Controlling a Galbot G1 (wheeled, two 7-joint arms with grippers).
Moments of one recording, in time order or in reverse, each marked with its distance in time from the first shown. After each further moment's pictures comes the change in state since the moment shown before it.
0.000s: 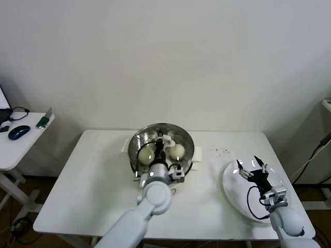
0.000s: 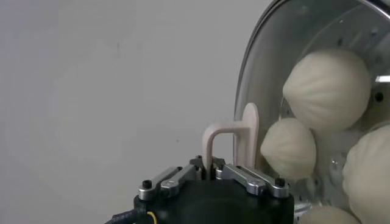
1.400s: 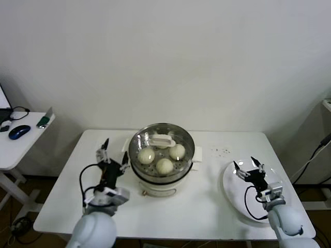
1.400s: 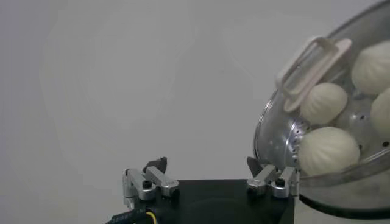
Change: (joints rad) left arm 0.490 0.152 -0.455 -0.477 -0.759 -0.185 -0.308; right arm -0.017 0.008 -0.002 0.082 -0.031 -0.122 0.009
